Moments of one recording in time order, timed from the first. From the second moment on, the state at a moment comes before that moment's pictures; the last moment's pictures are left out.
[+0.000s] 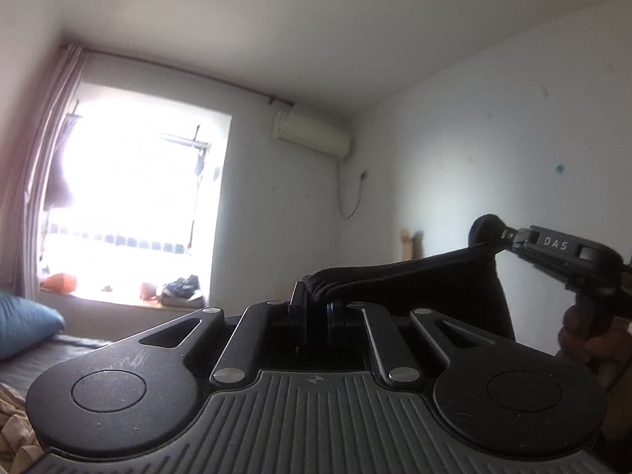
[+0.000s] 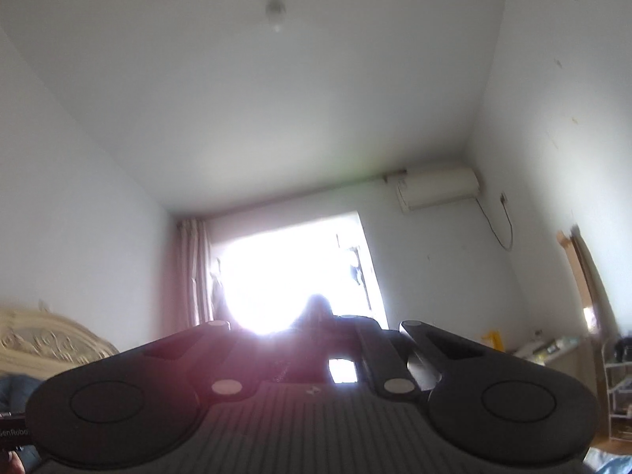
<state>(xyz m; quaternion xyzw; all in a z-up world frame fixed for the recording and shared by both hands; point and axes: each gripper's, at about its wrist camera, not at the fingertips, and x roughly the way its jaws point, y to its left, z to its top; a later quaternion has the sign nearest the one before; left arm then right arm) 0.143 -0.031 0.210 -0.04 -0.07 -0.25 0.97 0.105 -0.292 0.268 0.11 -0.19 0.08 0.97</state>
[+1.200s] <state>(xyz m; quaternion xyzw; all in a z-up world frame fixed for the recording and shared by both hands) 0.168 0.107 0.067 -0.18 0.26 -0.15 0.94 0.169 -0.352 0.119 0.22 0.23 0.21 0.93</state>
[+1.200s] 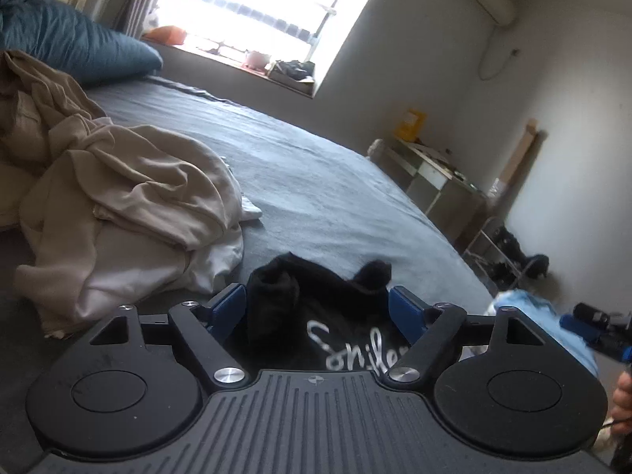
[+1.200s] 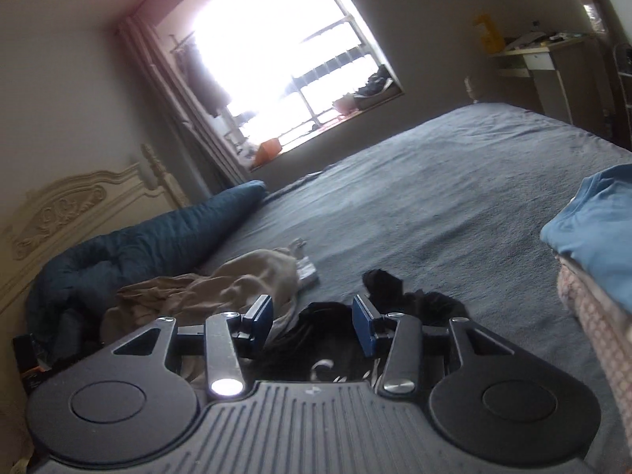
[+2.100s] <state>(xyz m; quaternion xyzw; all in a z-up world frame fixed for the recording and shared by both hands) 0.088 0.104 -0.111 -0.24 0.36 -0.17 0.88 0.027 -0.354 -0.068 0.23 0.35 0.09 0.90</state>
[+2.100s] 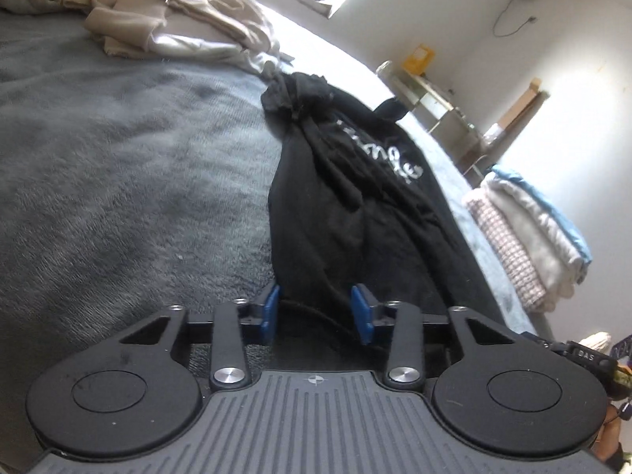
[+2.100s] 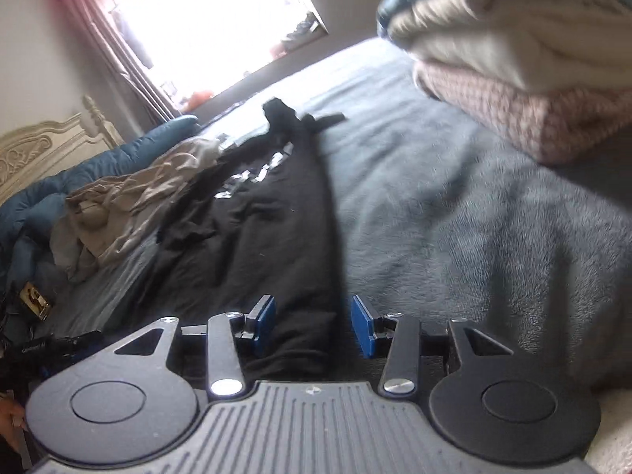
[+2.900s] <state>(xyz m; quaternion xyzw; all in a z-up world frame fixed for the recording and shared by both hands) 0.100 0.070 -0.073 -0.26 0.34 -0.24 0.87 0.008 -0.156 -0.053 -0.11 0.20 0.31 0.92</state>
